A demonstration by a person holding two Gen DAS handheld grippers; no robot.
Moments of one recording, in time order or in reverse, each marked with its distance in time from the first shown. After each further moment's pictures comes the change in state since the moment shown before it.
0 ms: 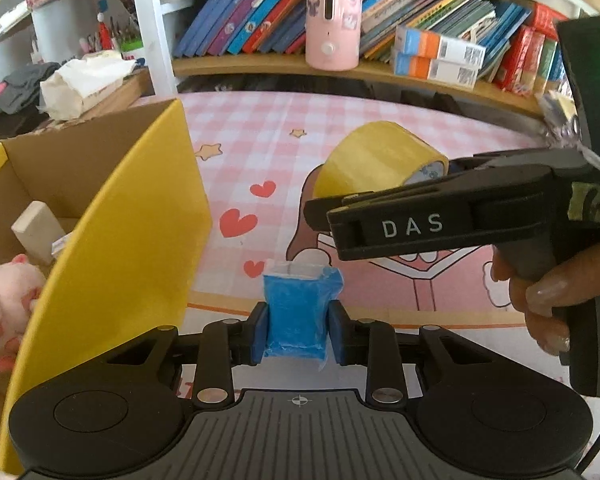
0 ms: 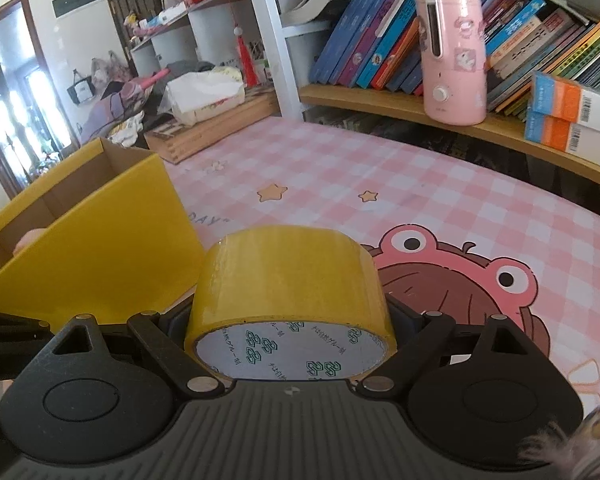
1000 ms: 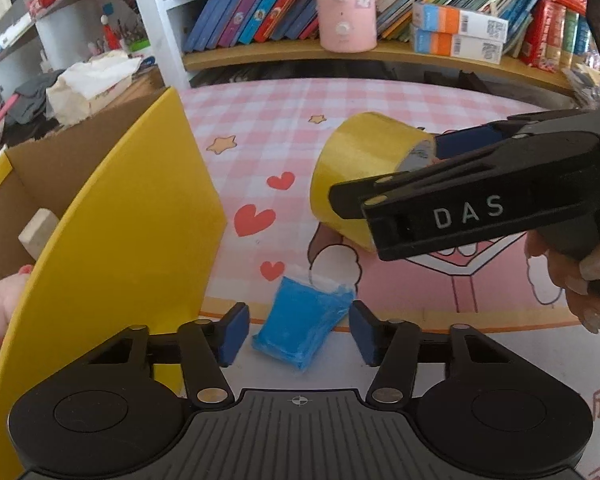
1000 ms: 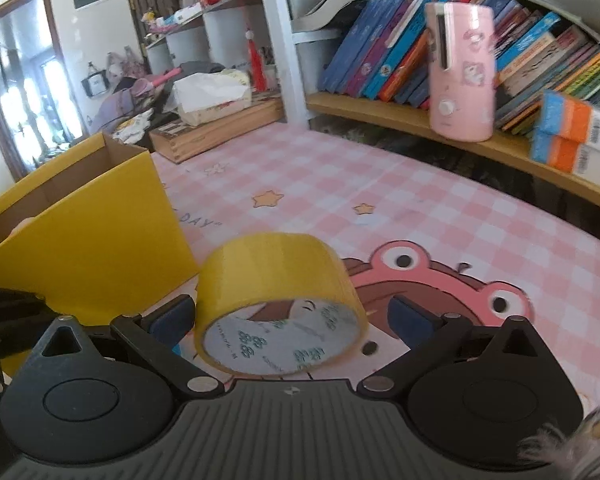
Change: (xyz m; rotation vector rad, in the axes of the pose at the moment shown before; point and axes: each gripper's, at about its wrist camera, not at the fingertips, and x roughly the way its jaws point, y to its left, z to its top) left arm 0.034 -0.006 0.003 0.032 0.046 0.116; right arm 0.021 -0.017 0.005 -0.081 -0.005 0.048
